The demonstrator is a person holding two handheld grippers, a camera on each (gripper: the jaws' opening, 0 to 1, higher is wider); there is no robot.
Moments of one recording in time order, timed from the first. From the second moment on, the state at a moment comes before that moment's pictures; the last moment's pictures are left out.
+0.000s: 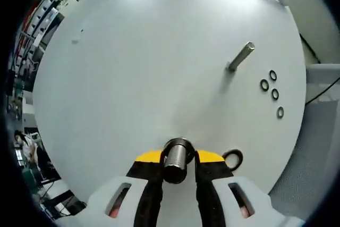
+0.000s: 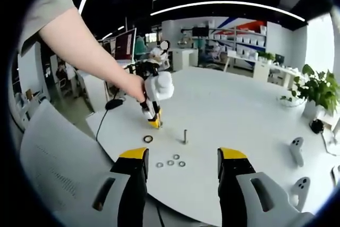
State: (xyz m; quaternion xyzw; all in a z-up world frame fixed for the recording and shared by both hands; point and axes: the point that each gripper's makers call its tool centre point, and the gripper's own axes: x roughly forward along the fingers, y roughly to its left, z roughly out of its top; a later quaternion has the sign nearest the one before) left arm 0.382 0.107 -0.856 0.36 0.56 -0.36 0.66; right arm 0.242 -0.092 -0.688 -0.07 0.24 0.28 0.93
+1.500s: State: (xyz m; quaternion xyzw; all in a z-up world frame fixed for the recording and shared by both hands) left arm 0.314 0.104 -0.861 0.27 0.57 -0.33 0.70; right arm 0.242 -0.090 -0.684 -0.07 0.23 0.28 0.93
